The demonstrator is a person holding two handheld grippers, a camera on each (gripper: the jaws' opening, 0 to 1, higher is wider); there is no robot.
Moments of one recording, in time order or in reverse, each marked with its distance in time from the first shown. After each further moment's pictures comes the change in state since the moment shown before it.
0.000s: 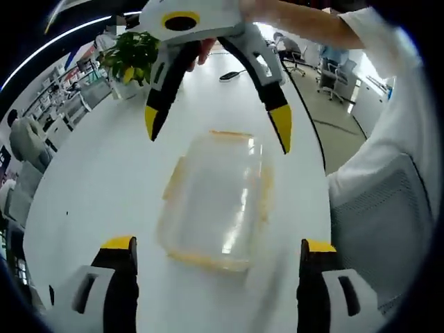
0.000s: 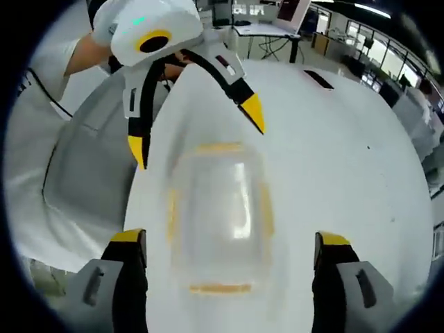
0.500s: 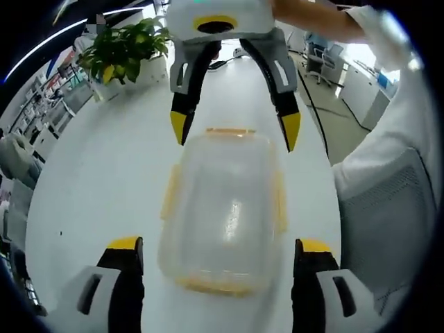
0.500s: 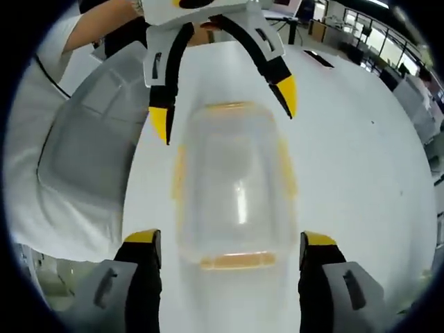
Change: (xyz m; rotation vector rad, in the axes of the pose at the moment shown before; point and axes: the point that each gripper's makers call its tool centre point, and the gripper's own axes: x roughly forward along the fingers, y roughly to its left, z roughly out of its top) left arm 0.029 0.002 0.004 0.100 0.085 -0.075; right arm 0.013 0.007 -0.036 0.013 0.083 -0.002
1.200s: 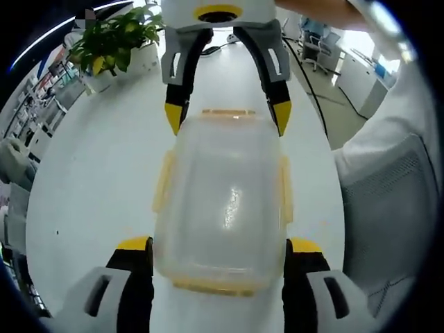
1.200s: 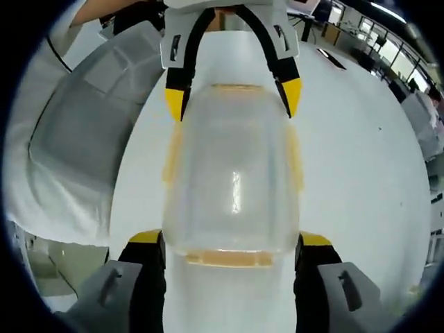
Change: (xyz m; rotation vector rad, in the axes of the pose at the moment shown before) left arm 0.005 -0.005 -0.012 0.024 0.049 -0.023; right arm 0.016 0.001 -0.008 -0.095 0.065 -0.009
